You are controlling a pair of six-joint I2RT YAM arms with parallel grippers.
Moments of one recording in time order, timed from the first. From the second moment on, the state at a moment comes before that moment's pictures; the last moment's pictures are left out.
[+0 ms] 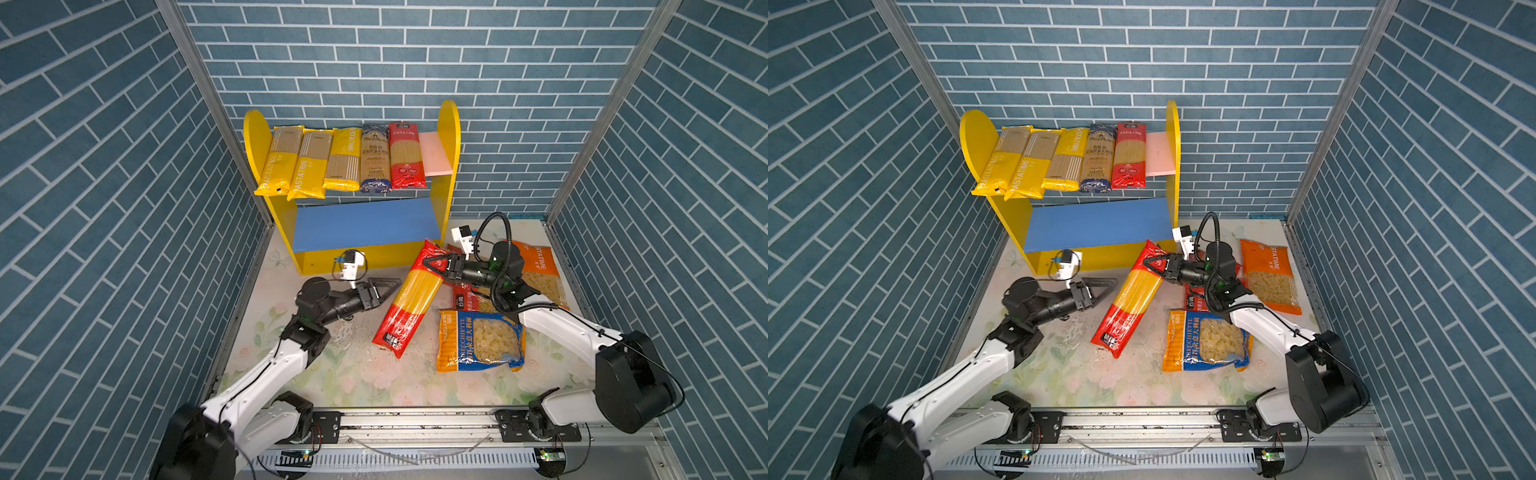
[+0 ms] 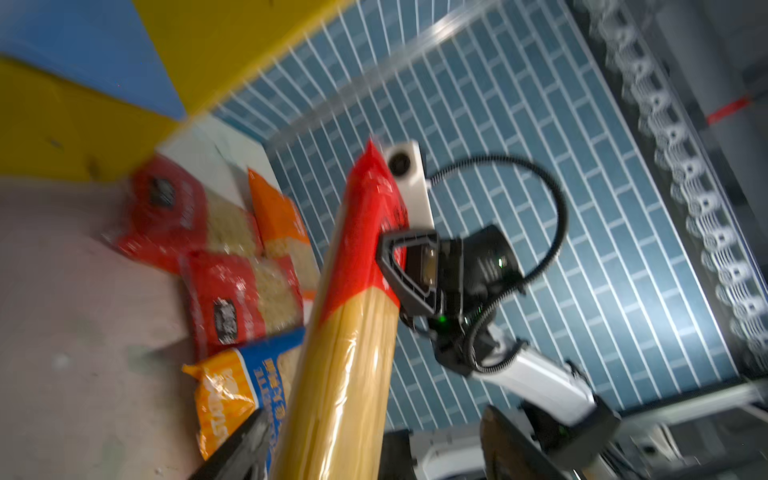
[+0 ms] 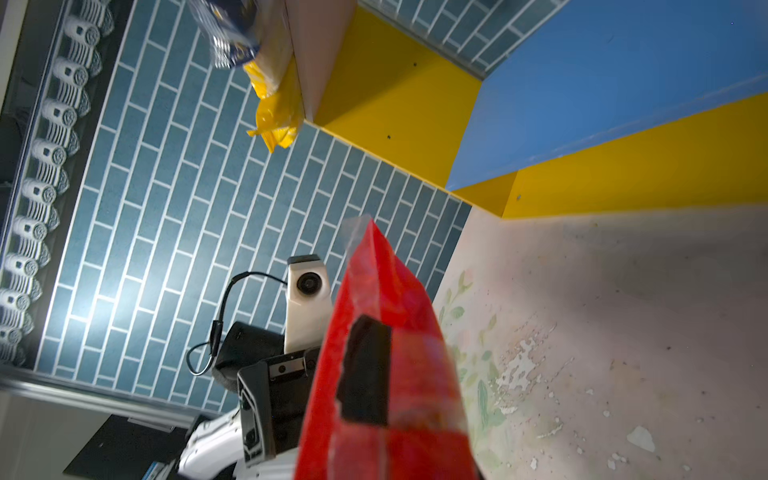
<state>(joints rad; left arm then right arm) -0.39 0.89 0.51 0.42 0.59 -1.07 0.51 1.37 0.86 0.47 -0.77 1.08</state>
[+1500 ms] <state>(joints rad) -0.96 1.35 0.34 1.23 -0.52 -1.07 1.05 1.62 0.84 0.95 0.68 1.23</state>
